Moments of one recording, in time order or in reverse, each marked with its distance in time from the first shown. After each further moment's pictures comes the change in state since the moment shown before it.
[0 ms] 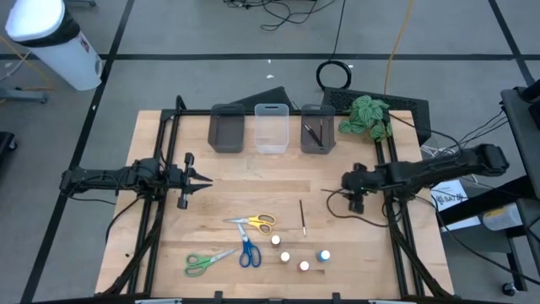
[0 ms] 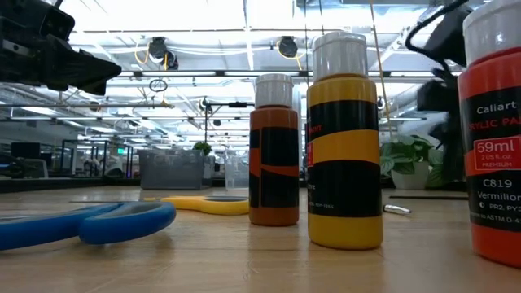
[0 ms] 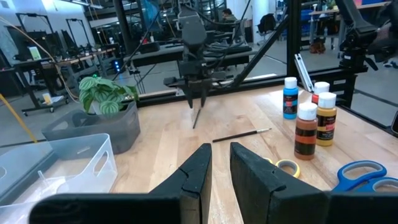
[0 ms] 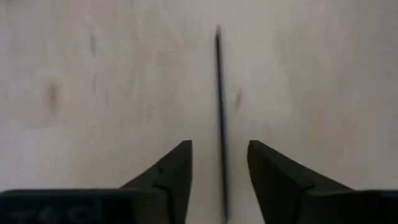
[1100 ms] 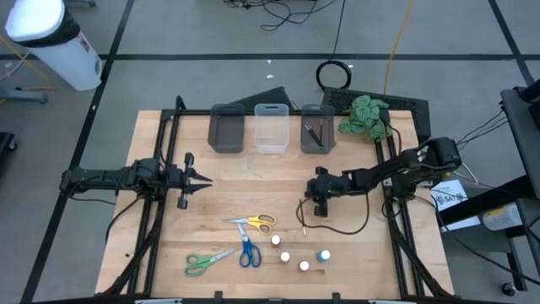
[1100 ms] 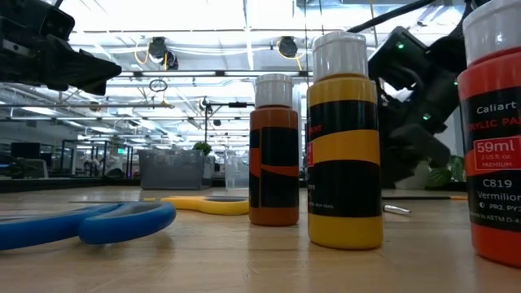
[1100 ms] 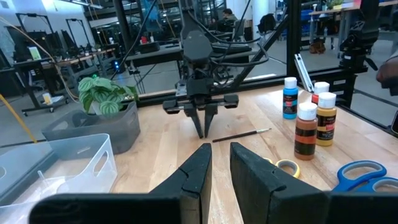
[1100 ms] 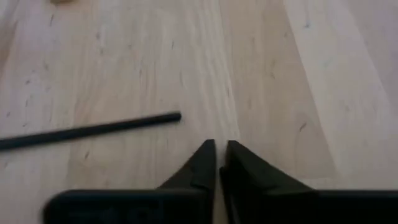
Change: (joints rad) left arm 0.000 0.000 0.000 0.000 0.000 0.000; right arm -0.028 0.722 0.006 0.733 0.026 -0.215
